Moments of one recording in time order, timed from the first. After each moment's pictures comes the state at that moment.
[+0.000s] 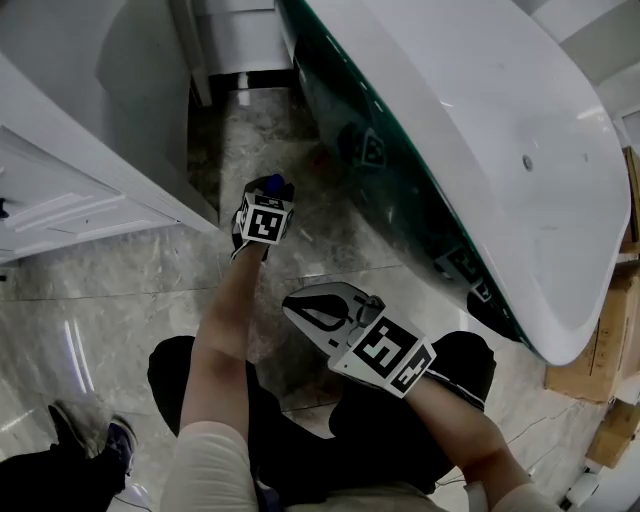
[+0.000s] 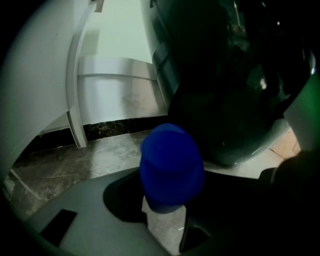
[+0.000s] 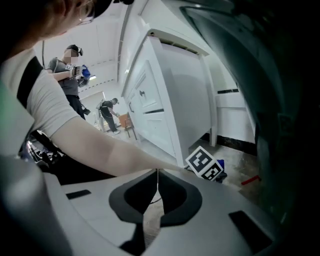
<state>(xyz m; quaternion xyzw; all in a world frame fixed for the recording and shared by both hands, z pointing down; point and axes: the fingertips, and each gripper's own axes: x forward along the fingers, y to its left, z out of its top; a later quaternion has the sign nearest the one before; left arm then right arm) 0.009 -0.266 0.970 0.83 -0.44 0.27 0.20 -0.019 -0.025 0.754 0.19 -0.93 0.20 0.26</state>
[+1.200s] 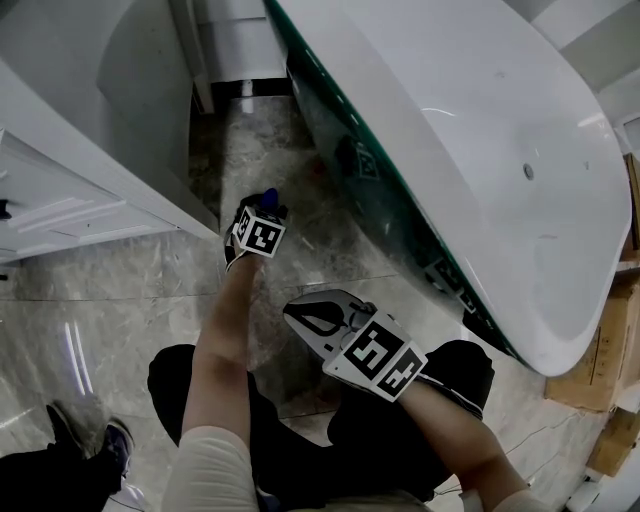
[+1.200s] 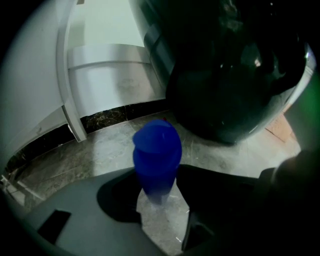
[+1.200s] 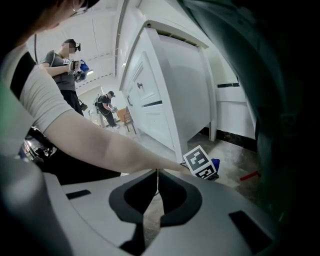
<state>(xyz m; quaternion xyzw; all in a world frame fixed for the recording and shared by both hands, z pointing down) -0.002 -0.246 1.012 0.82 -0.41 0.35 0.20 -0.011 -0.024 0.771 0.18 -0.92 0.21 0.29</state>
